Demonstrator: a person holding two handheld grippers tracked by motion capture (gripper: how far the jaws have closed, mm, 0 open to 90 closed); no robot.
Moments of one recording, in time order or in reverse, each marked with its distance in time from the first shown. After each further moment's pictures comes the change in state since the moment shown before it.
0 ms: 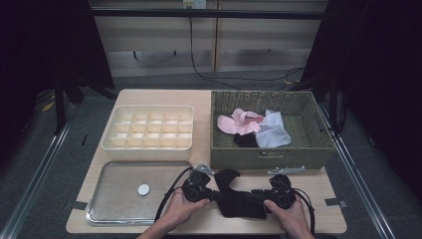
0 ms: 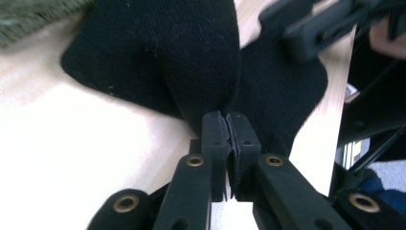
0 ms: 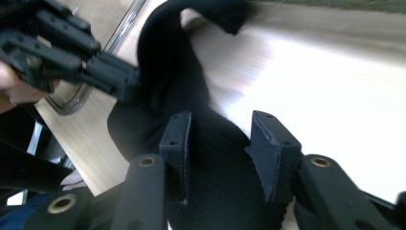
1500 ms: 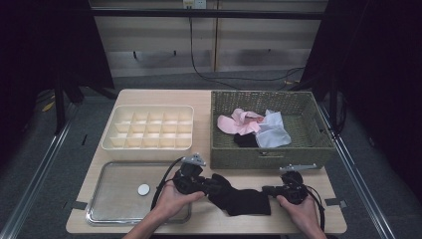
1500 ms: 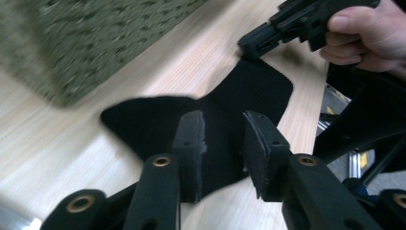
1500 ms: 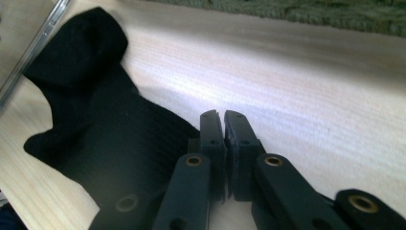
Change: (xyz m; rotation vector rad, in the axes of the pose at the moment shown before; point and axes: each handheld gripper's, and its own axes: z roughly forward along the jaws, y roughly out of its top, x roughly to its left) left arm -0.003 0.021 -0.038 -0.094 0.009 0.053; right arm -0.033 -0.001 -0.014 -0.001 -0.155 0.015
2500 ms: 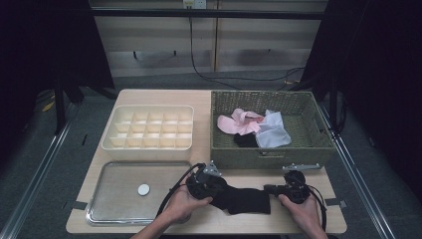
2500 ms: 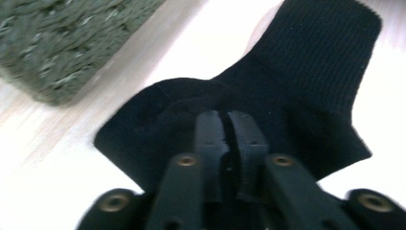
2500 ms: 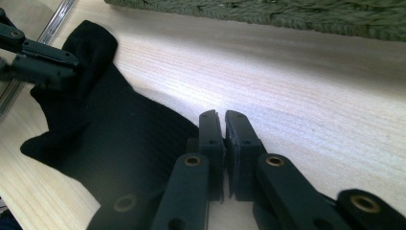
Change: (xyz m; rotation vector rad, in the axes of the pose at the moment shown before) left arm 0.003 -0.010 0.043 0.150 0.150 0.146; right arm -0.006 -0.001 -0.003 -0.023 0.001 0.017
